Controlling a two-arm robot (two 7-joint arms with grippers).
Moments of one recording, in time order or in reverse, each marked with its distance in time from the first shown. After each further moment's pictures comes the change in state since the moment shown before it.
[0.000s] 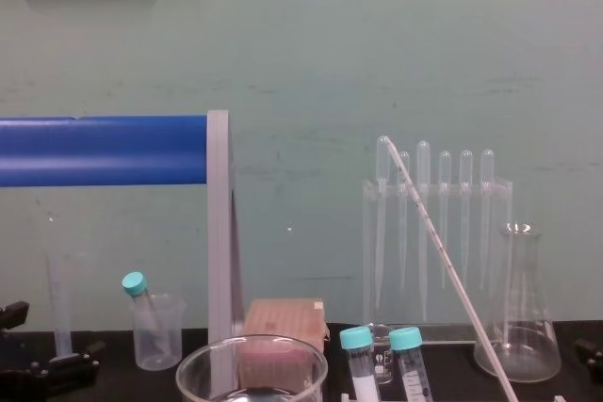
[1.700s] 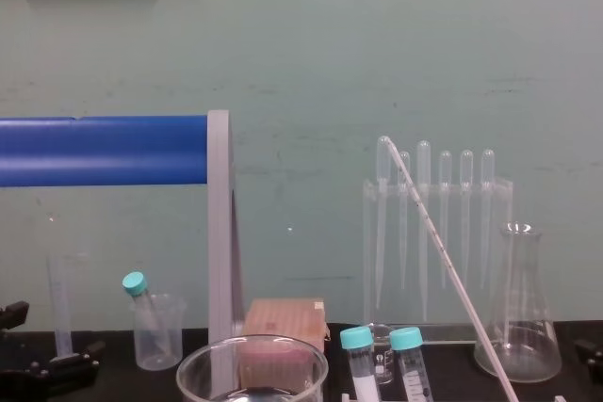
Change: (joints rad) left arm 0.000 0.000 0.000 0.000 0.000 0.000 0.000; right arm 0.000 0.000 0.000 0.000 0.000 0.000 0.000
